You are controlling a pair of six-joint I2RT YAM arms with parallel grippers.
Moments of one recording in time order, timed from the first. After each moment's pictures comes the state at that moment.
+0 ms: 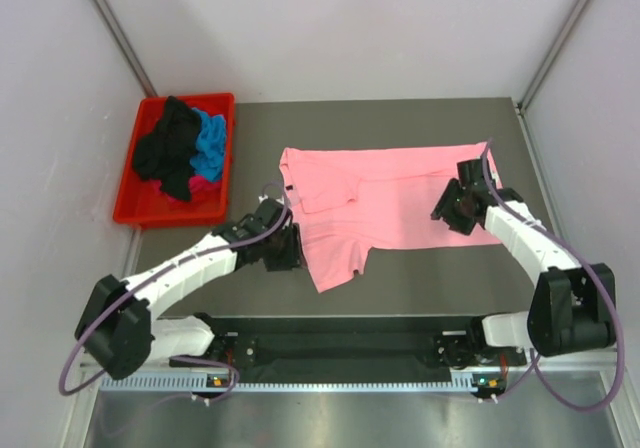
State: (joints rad) left arm -0.64 1.26 0.77 -0.55 0.08 -0.71; right arm 0.16 1.33 0.88 -0.58 0.07 0.65
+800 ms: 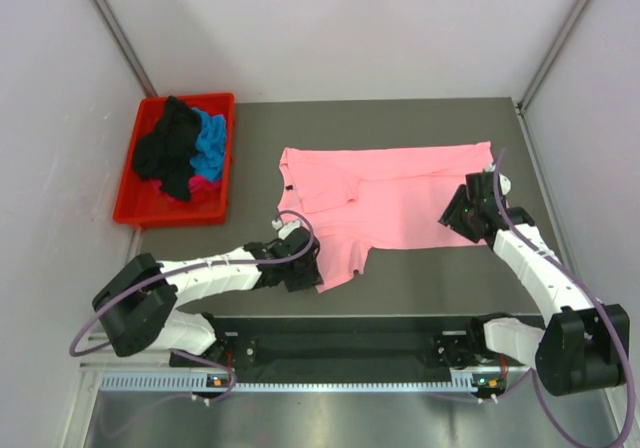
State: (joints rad) left arm -0.90 1.35 0.63 -0.34 -0.09 -1.08; right arm 0.15 1.12 0.76 -0.56 0.13 0.65
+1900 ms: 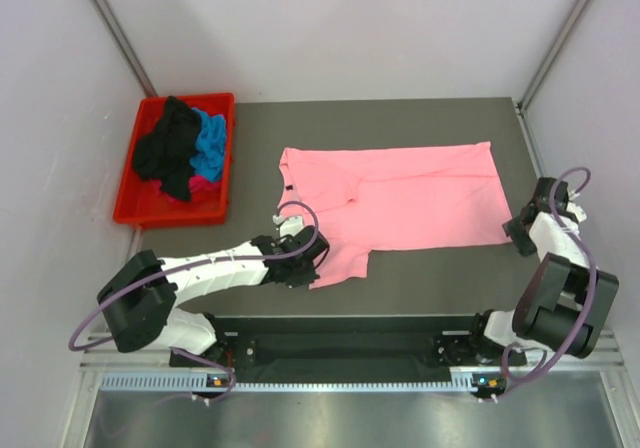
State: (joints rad) left arm -0.96 1.38 0.74 -0.52 -0.24 -1.10; right arm -0.42 1.31 0.76 -0.53 0.21 0.67
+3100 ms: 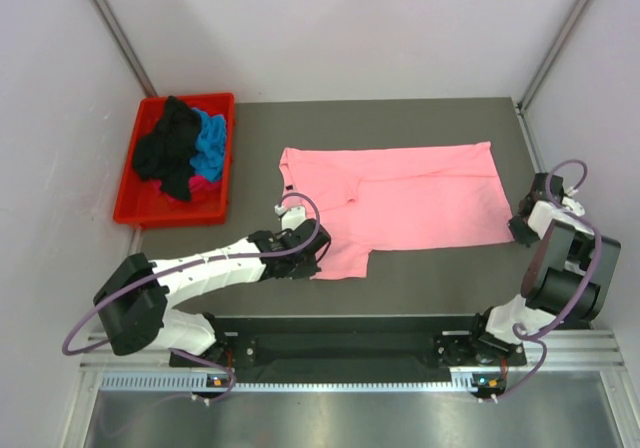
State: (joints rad) left arm -0.96 1.36 0.81 -0.56 -0.31 -1.04; right arm -0.42 1.54 0.81 -0.37 0.29 0.68
